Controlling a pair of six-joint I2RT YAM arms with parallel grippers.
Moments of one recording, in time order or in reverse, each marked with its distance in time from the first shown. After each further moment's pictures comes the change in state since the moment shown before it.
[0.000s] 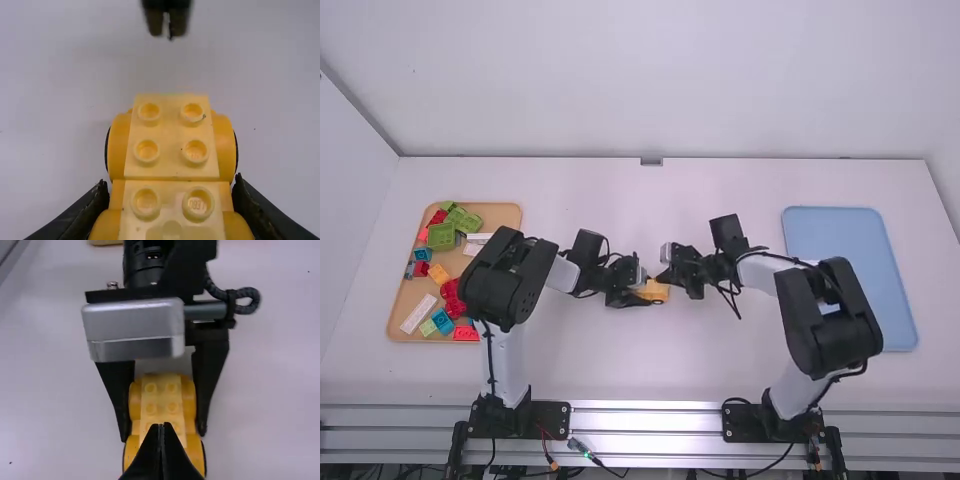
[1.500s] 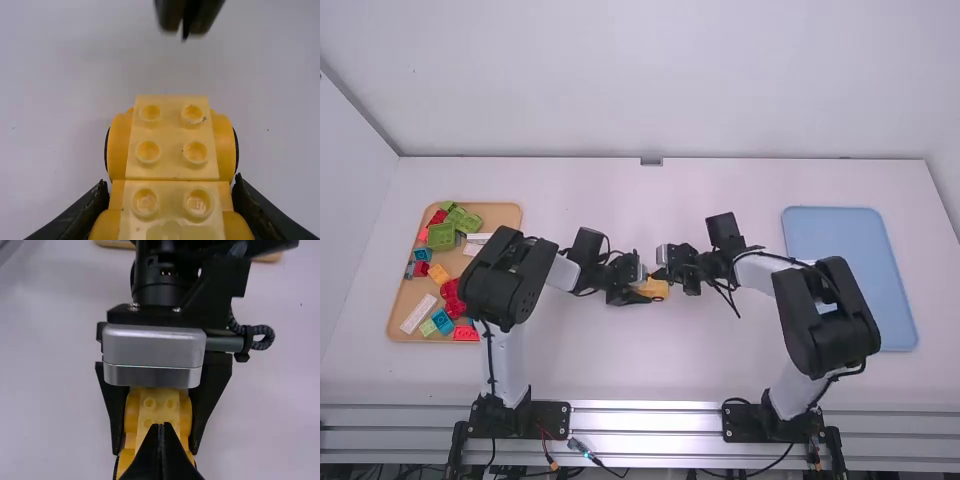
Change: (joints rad) left arm 0.000 0.000 0.013 -0.001 -0.018 -0.017; right arm 0.019 0.001 0.008 0.059 0.018 -0.072
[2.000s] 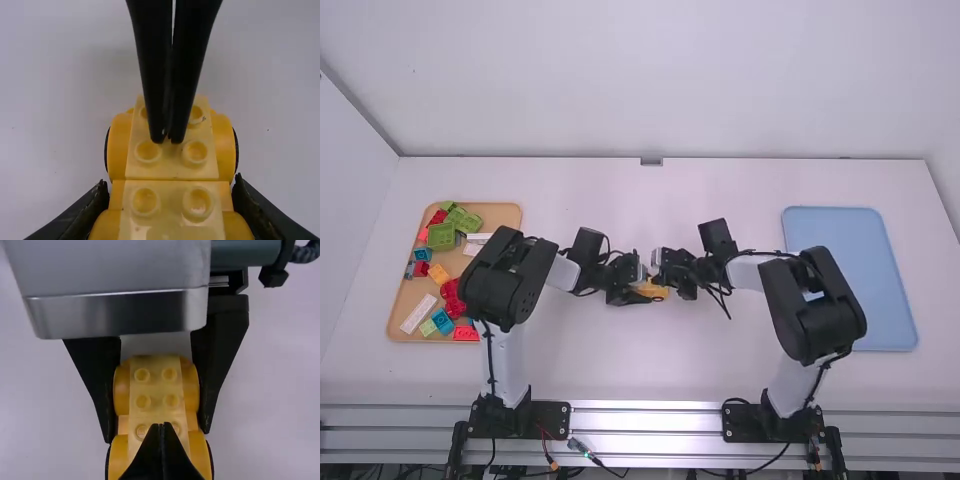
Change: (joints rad) left arm 0.000 0.000 0.000 0.000 0.000 -0.001; right arm 0.020 0.084 -0.008 0.056 0.106 0.092
